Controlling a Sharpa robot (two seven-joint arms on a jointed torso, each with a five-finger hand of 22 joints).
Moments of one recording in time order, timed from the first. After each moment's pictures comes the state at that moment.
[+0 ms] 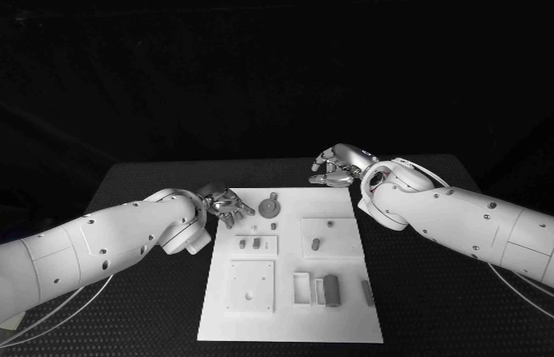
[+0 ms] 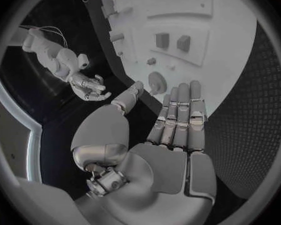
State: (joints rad) left arm 1.20 -0.68 -0.10 1.26 -0.83 -0.22 -0.23; left_hand 0.90 -0.10 0.57 -0.29 0.05 0.75 0.18 0.24 0.68 0.87 0.15 0.41 0.40 0.80 0.07 1.01 0.33 0.03 0.93 -0.03 0.21 1.11; right arm 1.19 -0.64 0.03 1.25 -1.34 -0.36 -0.13; right_hand 1.02 -0.14 0.56 -0.15 0.06 0.88 0.13 0.27 0.54 1.14 0.02 1.13 1.10 1.33 -0.09 1.43 1.12 0.18 1.26 -0.08 0.97 1.31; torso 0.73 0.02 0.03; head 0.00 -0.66
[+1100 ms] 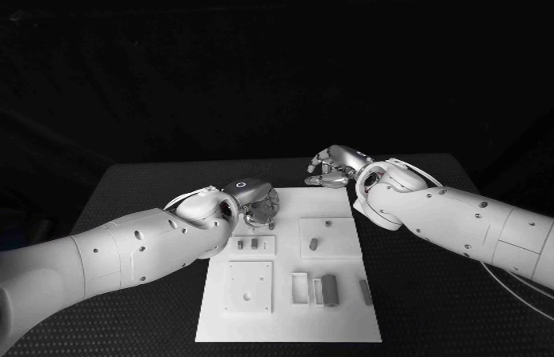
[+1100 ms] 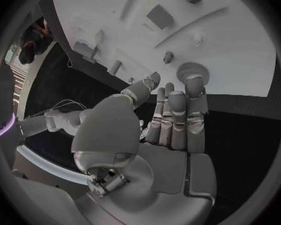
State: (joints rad) left arm 1.20 -0.53 -0.14 1.22 -1.52 -0.31 -0.05; left_hand 1.19 -0.13 0.58 -0.28 0.05 0.91 0.14 0.27 0.57 1.10 0.09 0.18 0.25 1.18 -0.02 1.31 0.53 0.05 1.33 -0.13 0.49 1.31; right arm 1.18 -0.62 0.03 1.23 -1.34 -0.35 -0.13; right_hand 1.02 -0.14 0.56 -0.15 0.06 0.88 0.13 0.27 0.54 1.14 0.02 1.13 1.10 1.33 -0.09 1.43 1.12 0.18 1.26 -0.08 0.97 1.31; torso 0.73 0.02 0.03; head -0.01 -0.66
